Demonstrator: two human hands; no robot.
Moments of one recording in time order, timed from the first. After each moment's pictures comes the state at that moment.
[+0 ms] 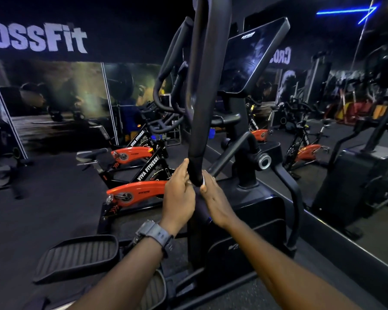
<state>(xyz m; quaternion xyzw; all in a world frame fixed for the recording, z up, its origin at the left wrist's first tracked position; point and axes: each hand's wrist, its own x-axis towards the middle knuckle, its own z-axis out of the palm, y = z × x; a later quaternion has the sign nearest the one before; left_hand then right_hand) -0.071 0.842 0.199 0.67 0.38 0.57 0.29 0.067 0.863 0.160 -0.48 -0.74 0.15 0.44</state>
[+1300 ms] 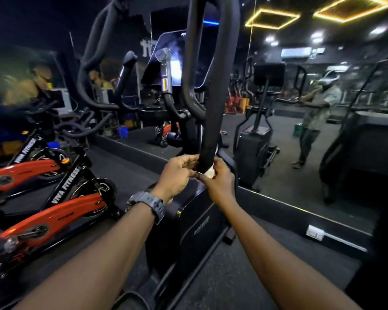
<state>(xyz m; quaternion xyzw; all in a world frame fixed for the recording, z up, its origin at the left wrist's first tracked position) -0.150 0.924 0.233 0.74 0.16 0.35 0.55 -0.015 0.862 0.175 -0.69 -0.41 -0.04 0.59</state>
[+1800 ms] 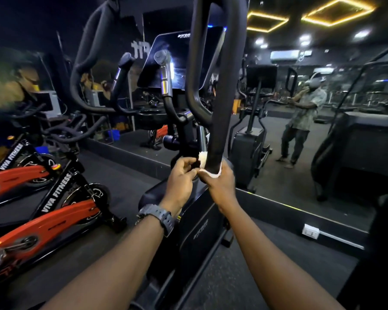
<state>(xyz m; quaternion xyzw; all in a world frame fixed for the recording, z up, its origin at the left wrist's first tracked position) -0.144 0.936 0.218 0.68 0.18 0.42 0.57 -0.025 0.881 0.180 -0.62 -0.39 0.03 0.68</state>
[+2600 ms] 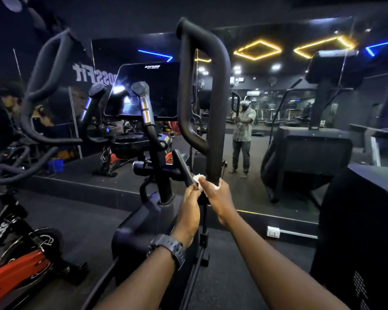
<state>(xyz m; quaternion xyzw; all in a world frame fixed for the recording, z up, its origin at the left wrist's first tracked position) -0.149 0.945 0.212 0.64 0.09 0.31 0.70 -0.070 0.881 0.228 -0.63 -0.31 0.04 0.71</state>
